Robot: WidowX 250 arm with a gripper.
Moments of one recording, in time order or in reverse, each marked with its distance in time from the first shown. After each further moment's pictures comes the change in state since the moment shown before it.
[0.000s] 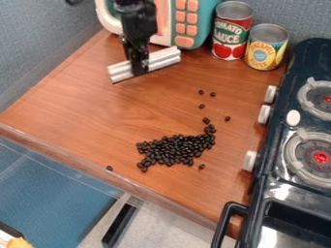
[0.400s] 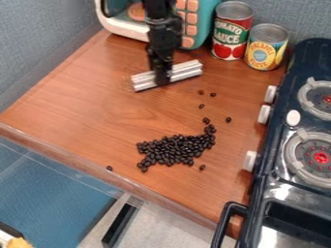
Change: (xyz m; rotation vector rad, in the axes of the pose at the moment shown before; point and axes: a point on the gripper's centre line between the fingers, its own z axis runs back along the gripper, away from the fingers) arm 0.041 -0.015 -0.021 -0.023 0.029 -0.038
